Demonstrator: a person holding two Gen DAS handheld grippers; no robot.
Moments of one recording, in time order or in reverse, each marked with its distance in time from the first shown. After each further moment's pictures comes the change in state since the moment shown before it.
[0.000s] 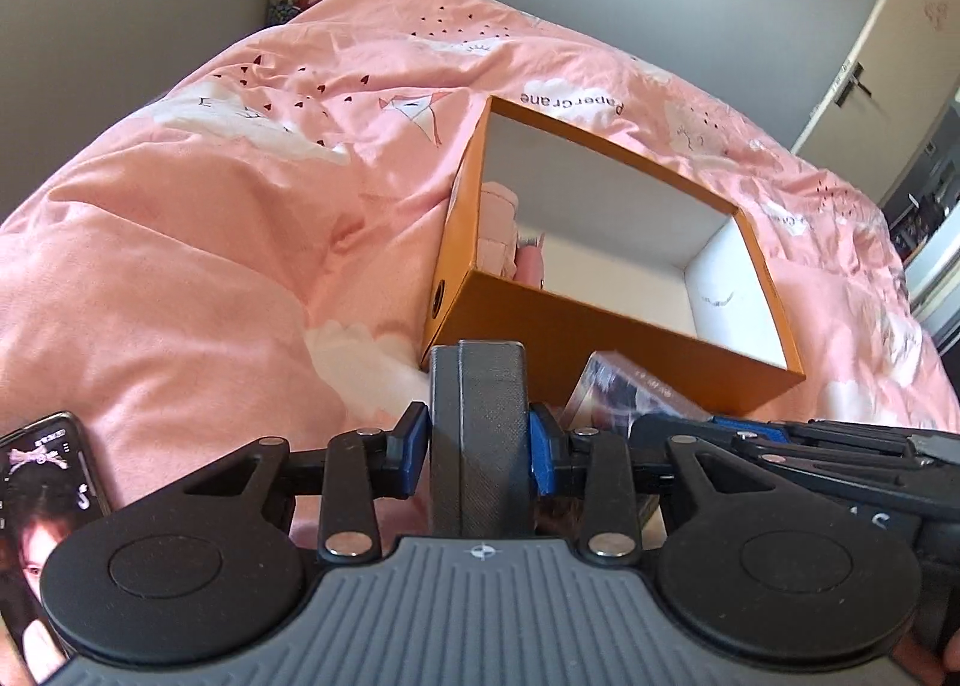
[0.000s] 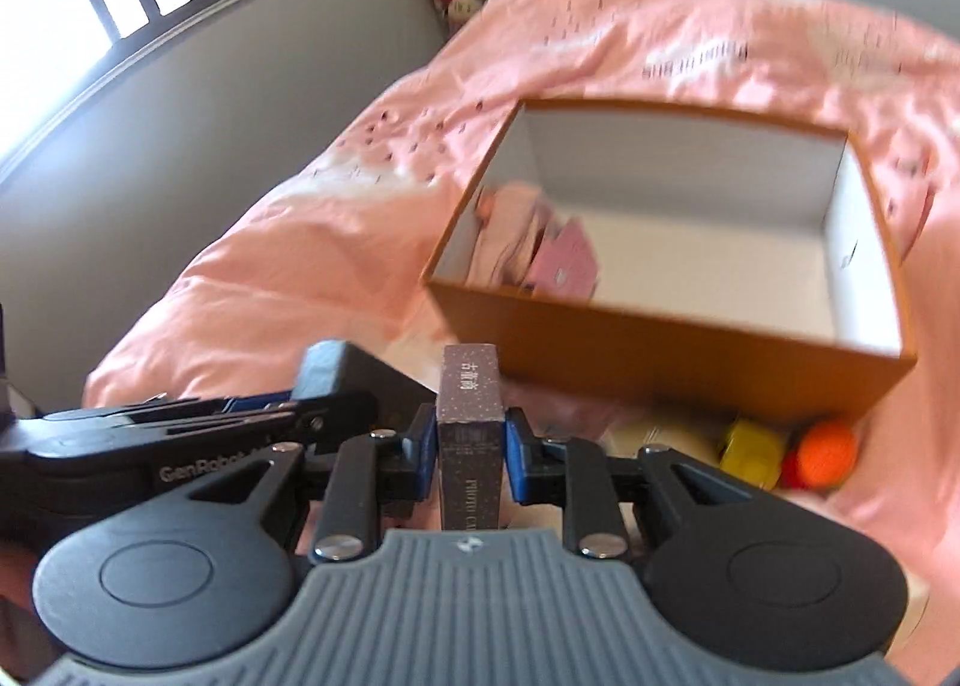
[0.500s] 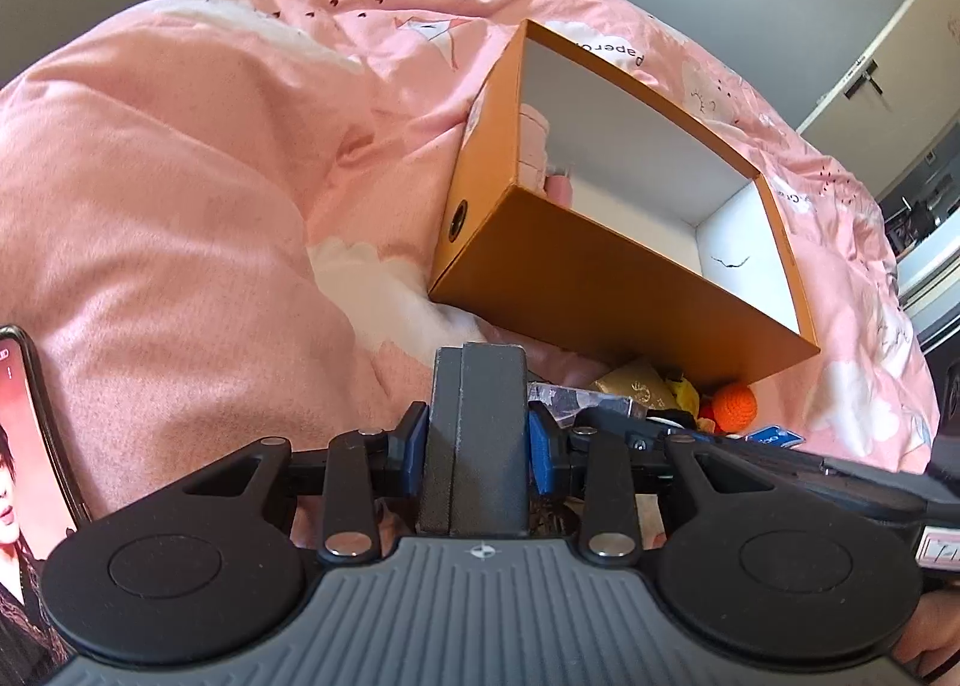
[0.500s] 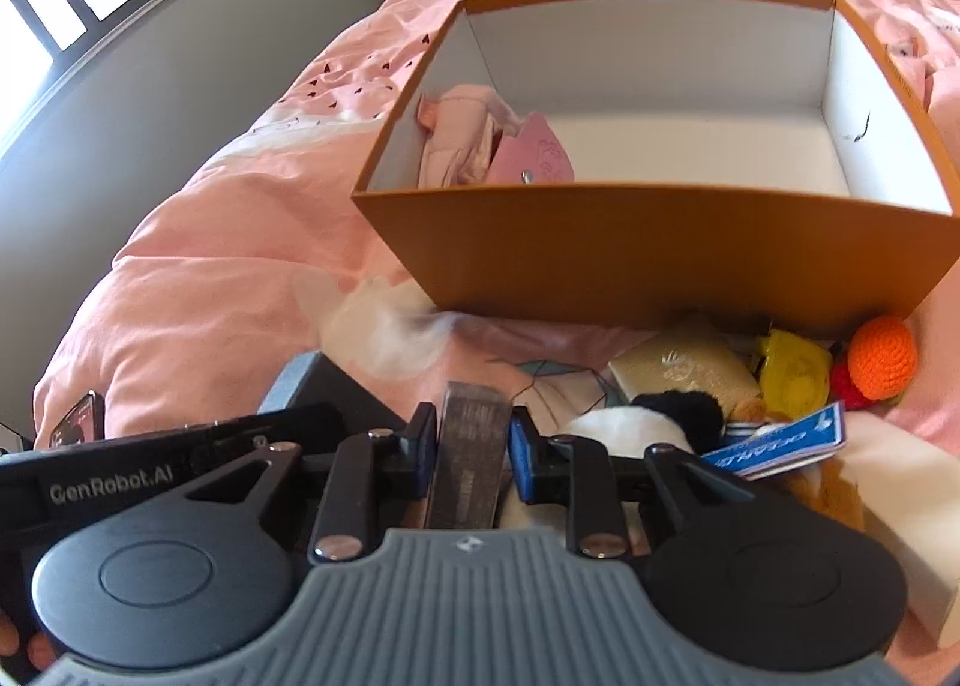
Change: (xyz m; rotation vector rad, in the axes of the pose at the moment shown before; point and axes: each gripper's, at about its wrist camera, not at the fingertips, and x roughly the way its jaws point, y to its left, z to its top) left arm 0.032 0.031 -0.012 -0.097 0.112 -0.063; right arm 0.055 -0.016 -0.031 0.117 0.054 -0.029
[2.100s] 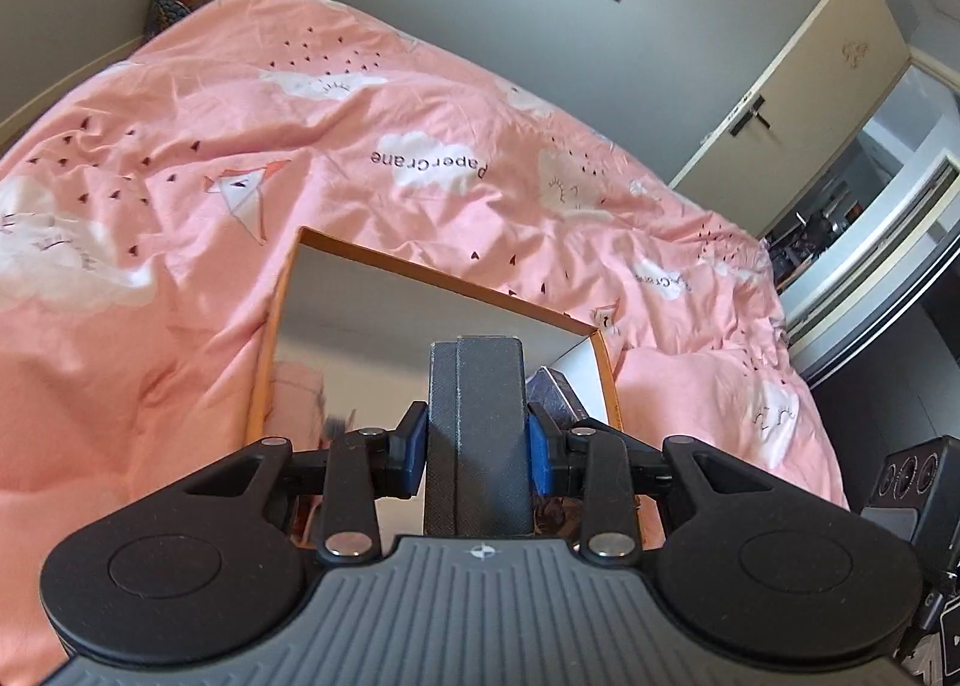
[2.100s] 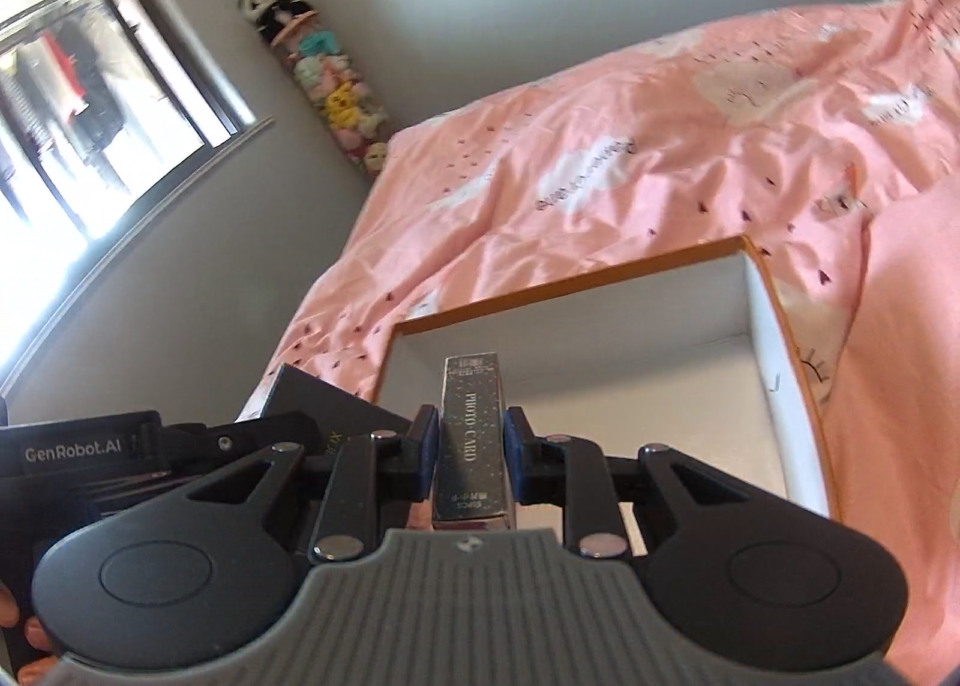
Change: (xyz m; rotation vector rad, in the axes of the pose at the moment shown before) left arm 0.012 -0.097 0.138 0.108 -0.075 -0.218; right arm -0.076 -0.073 0.118 0.186 -0.359 0.032
